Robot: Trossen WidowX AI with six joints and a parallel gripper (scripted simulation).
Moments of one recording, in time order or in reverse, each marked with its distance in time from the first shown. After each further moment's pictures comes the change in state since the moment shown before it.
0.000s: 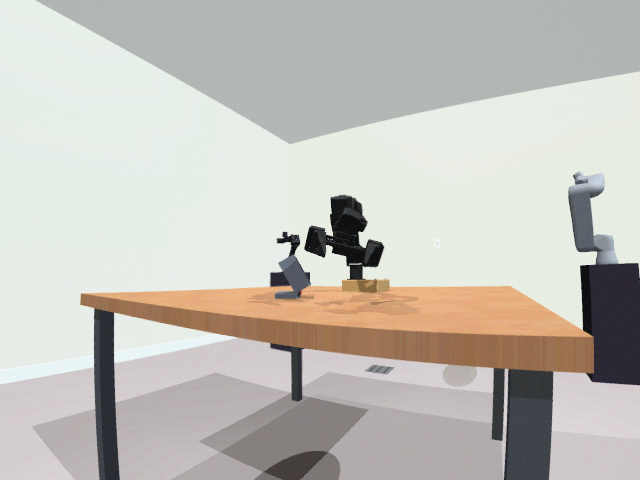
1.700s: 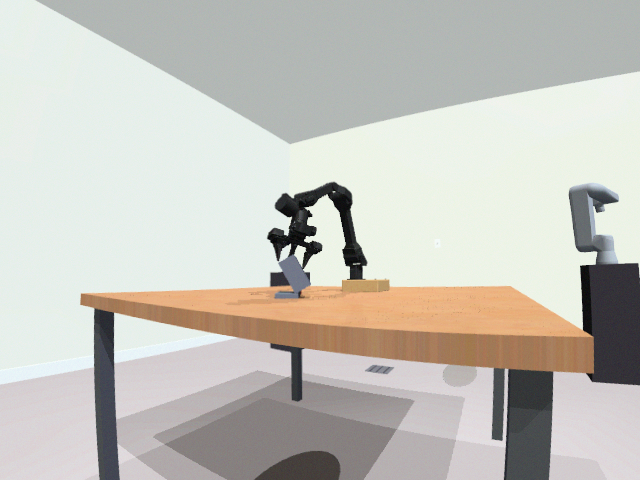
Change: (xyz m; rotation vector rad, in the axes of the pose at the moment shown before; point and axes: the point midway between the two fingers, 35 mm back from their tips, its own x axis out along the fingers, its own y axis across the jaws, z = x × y) arm -0.292 -0.129 -0.168 -0.334 0.810 0.212
